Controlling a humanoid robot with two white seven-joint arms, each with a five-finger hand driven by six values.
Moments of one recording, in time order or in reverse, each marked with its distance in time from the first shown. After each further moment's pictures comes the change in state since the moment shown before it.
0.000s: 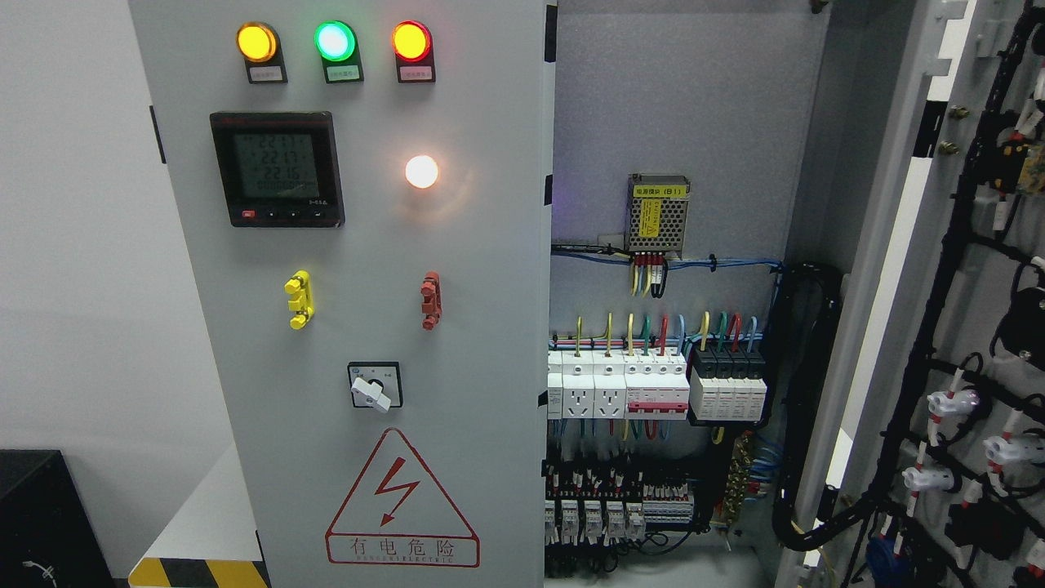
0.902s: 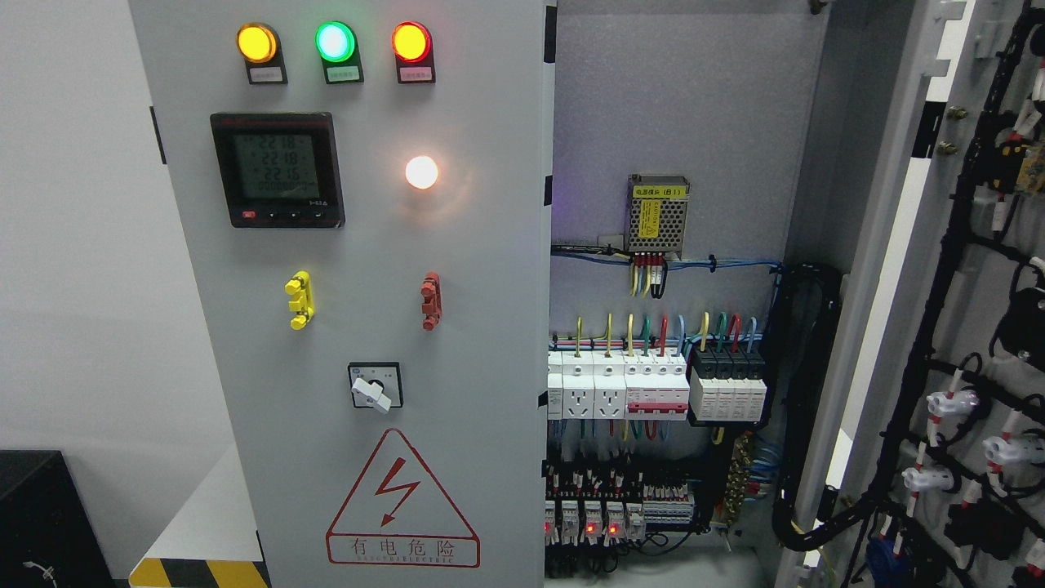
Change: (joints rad) left arm -0.009 -0.105 0.115 0.108 -0.013 0.005 0.000; right arm 0.506 -0.089 0.198 -1.309 0.000 -0.379 0.002
